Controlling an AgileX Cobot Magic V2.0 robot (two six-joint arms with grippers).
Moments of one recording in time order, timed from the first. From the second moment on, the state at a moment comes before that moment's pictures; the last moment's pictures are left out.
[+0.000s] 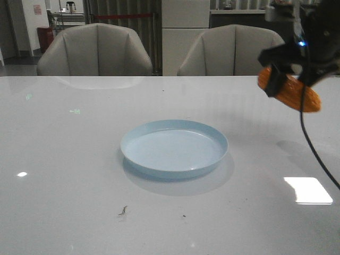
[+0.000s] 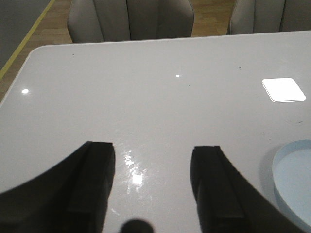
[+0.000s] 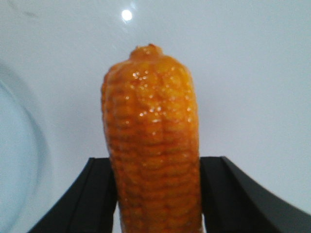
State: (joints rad) left arm -0.09 0.86 -0.81 -0.04 0.40 0.10; right arm 0.13 1.84 -1.42 0.11 0.63 -0.19
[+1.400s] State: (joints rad) left arm -0.09 0.86 -0.81 -0.04 0.40 0.10; right arm 0.51 2.09 -1.75 0.07 0.86 -0.24
